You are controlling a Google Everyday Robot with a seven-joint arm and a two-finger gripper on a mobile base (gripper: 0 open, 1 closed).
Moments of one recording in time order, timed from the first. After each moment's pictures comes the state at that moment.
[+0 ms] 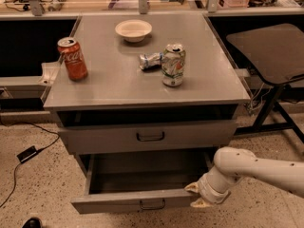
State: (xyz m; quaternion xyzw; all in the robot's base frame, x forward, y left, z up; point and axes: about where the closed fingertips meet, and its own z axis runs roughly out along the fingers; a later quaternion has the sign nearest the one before) arm 0.398 -0.185 0.426 -0.77 0.60 0.18 0.10
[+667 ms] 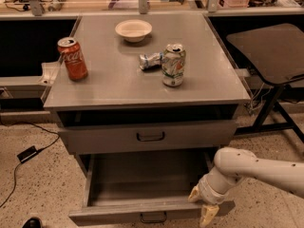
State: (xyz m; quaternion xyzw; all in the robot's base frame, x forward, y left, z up) arm 0.395 -0.184 0.431 -0.77 0.60 0.18 0.09
